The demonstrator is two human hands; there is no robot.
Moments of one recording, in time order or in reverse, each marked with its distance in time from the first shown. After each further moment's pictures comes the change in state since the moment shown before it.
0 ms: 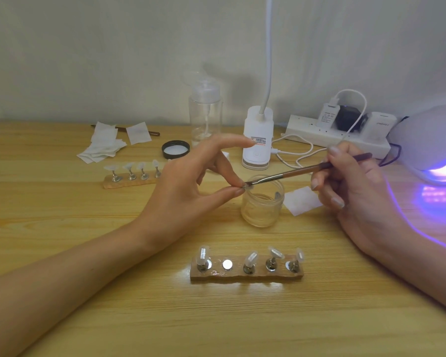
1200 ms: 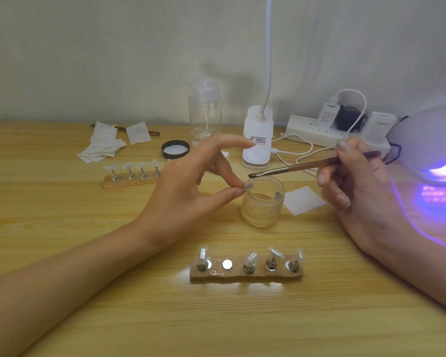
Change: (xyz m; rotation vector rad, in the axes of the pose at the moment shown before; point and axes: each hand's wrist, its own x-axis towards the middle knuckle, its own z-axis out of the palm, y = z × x) left_hand -0.001 -0.001 0.000 0.011 -0.004 0.044; right_hand 0.000 0.000 -0.002 0.054 -0.012 -0.047
